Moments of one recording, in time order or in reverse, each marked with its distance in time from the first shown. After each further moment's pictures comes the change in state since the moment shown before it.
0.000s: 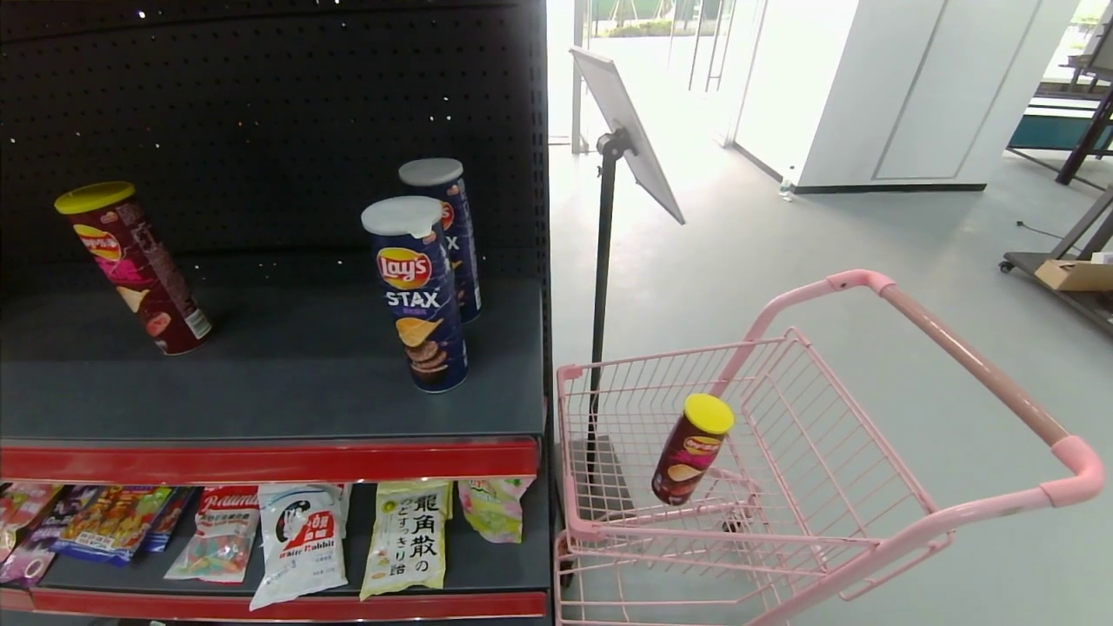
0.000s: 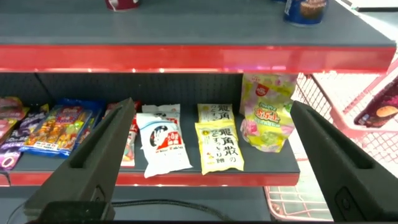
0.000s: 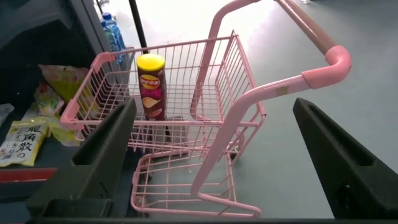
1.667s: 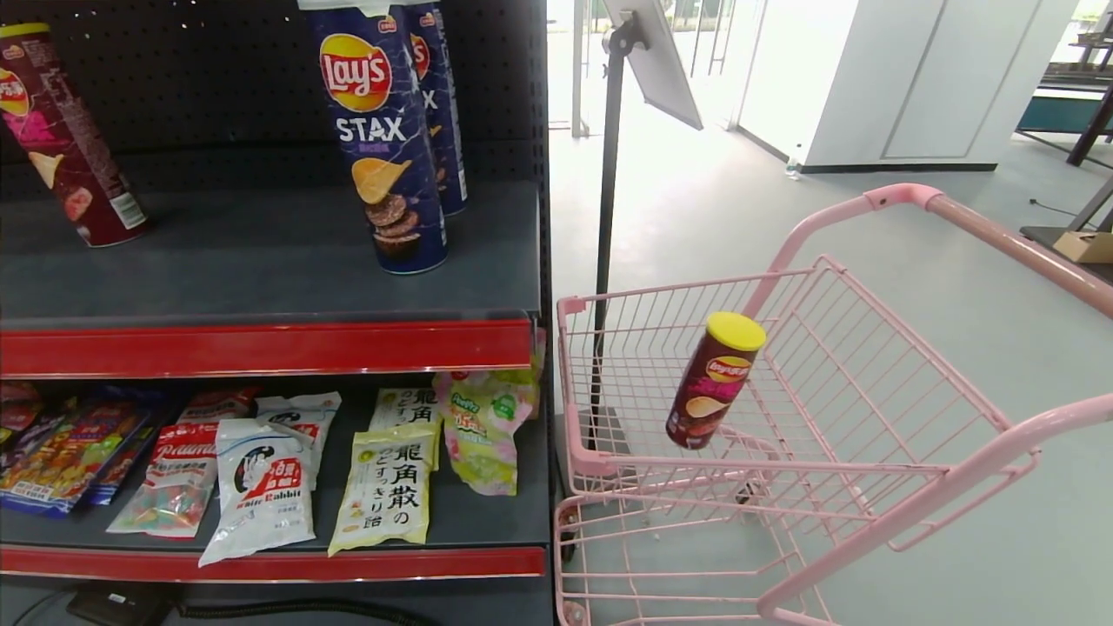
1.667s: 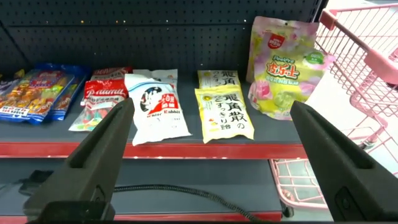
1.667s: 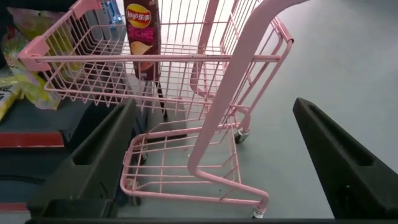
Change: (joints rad) left arm 0.000 0.000 0.000 0.000 0.000 0.000; right arm 0.002 0.006 -0.001 0.003 0.020 -0.017
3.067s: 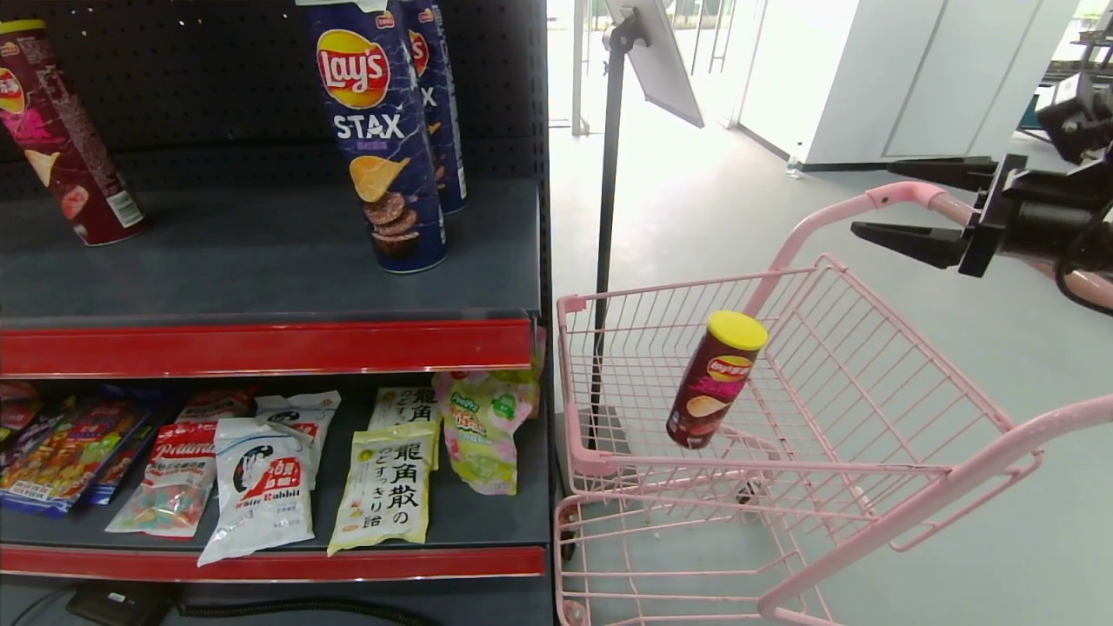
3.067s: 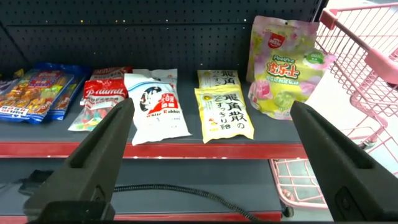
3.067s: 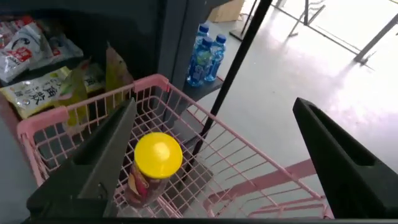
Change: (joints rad) left arm 0.000 0.000 0.000 0.000 0.000 -0.001; right arm -0.153 1.685 -1.185 -0.433 0.913 -0.446
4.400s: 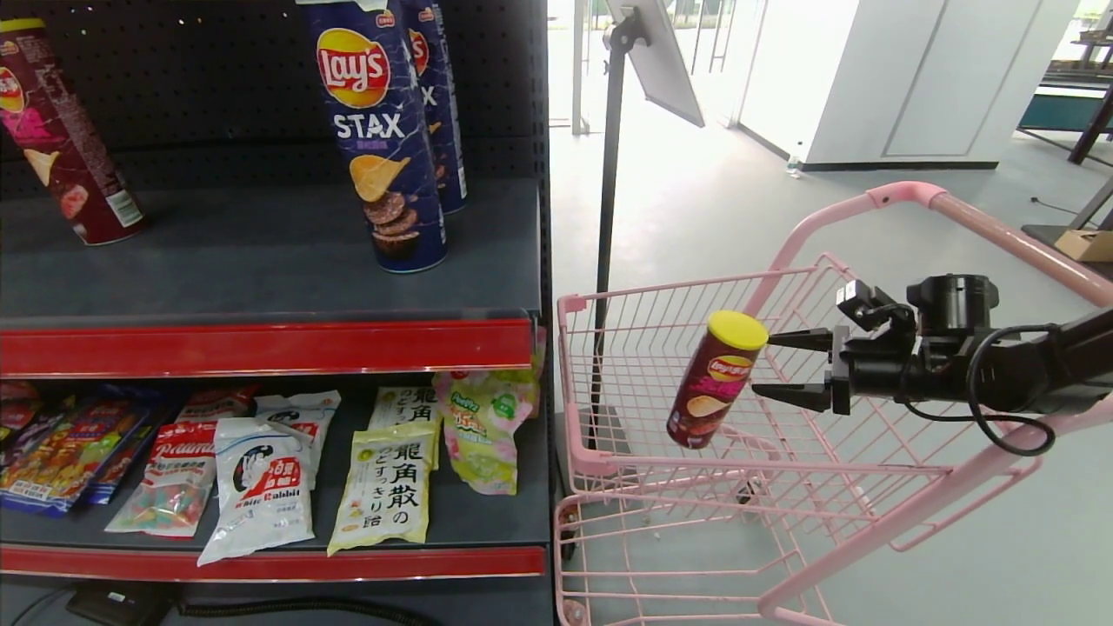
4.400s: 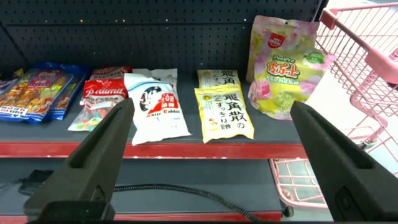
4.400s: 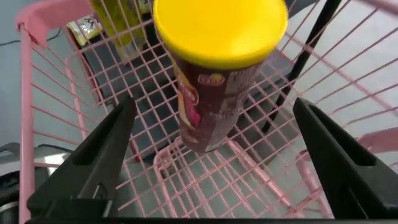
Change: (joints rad) left arm 0.000 0.000 0.000 0.000 0.000 0.000; right arm 0.061 0.419 0.079 0.066 0.077 -0.194
